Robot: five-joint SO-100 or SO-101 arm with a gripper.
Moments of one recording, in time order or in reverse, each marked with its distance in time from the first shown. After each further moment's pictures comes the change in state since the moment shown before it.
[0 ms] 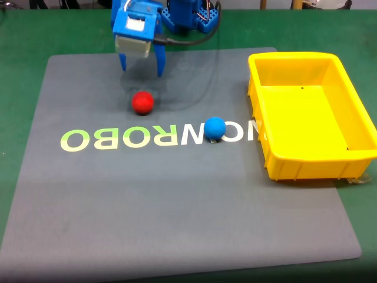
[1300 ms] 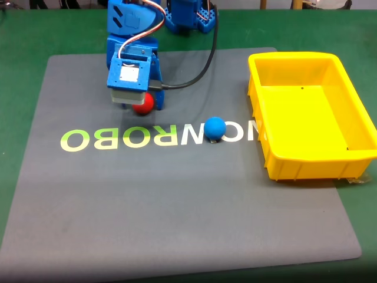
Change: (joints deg) arm -3.7 -29.0 -20.1 -3.5 4.0
